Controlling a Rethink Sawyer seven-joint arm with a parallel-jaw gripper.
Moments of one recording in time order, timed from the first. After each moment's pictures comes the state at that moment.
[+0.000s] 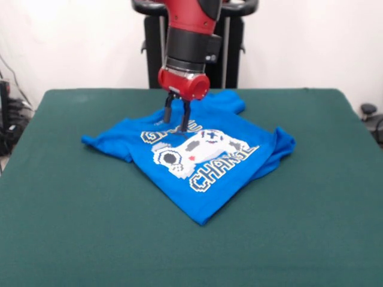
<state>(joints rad) -0.23 -0.51 -0.16 2.05 -0.18 -0.30 2.52</state>
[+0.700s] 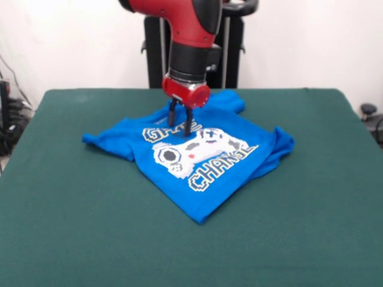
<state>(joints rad) -0.24 -0.42 -0.16 2.05 -0.18 -0.30 2.52</state>
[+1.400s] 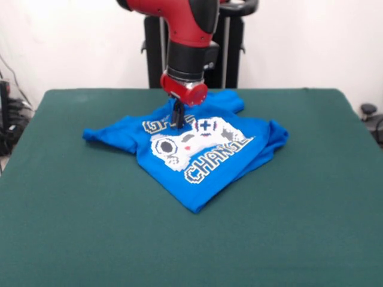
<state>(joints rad) -0.25 -0.43 -0.16 2.05 -0.19 -0.23 2.52</state>
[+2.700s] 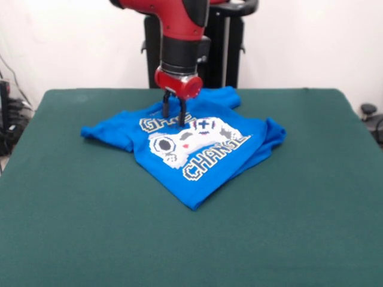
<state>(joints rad) -0.32 -0.42 -0.15 2.07 -0.34 -0.30 2.52</state>
